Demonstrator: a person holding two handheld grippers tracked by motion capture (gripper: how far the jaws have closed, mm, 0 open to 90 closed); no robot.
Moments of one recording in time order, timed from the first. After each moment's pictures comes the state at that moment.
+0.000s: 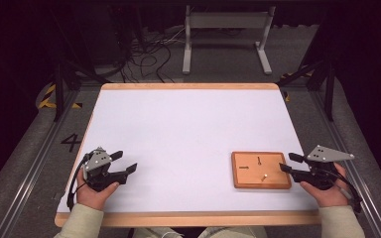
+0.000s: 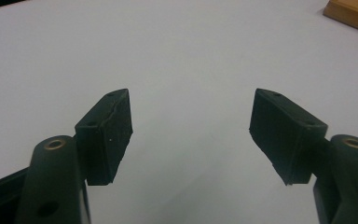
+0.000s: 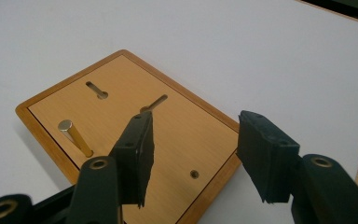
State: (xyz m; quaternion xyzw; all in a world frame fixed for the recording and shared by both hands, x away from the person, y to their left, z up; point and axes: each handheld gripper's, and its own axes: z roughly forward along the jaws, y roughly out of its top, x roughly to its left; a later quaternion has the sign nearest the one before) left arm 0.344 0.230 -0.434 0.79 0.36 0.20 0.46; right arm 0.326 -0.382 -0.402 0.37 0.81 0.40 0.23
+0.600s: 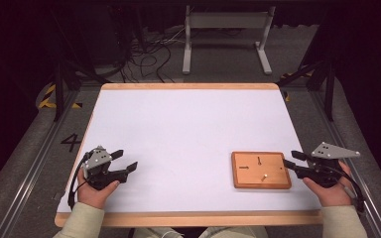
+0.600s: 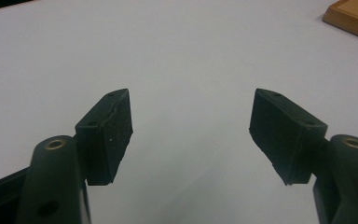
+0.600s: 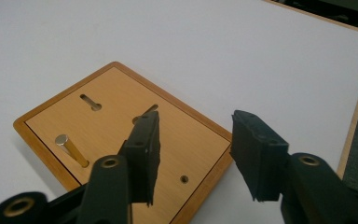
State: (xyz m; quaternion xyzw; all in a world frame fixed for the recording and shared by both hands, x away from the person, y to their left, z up) left arm 0.348 0.227 -0.435 0.79 0.36 0.19 0.46; right arm 0.326 -0.385 -0.391 0.39 0.79 0.40 0.23
